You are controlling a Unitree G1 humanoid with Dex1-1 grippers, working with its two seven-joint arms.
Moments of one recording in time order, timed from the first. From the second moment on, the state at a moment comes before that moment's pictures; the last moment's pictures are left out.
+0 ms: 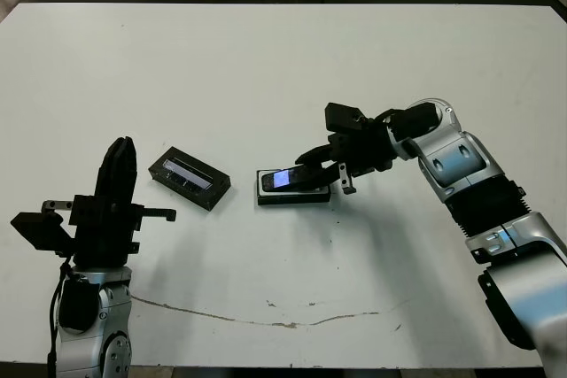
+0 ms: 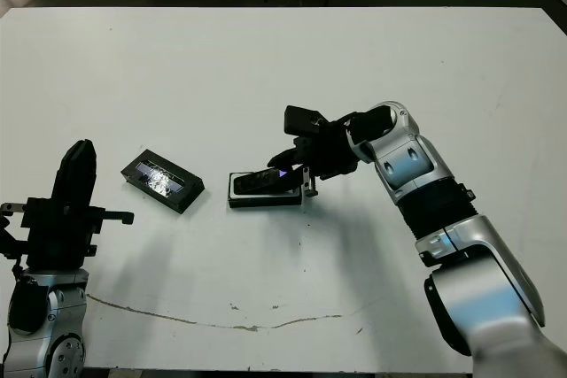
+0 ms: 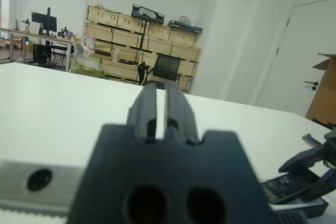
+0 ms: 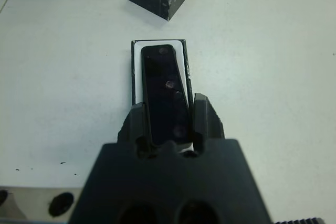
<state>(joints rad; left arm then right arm) 0.16 0.11 0.14 -0.27 -0.37 -0.27 -0.23 -0.87 -0.44 0.43 0.49 -0.04 0.22 1.32</state>
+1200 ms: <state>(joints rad) 0.19 0.10 0.14 -0.27 -0.38 -0.26 -0.23 -0.88 -0.43 0.37 0.46 -0.03 0.23 1.30</state>
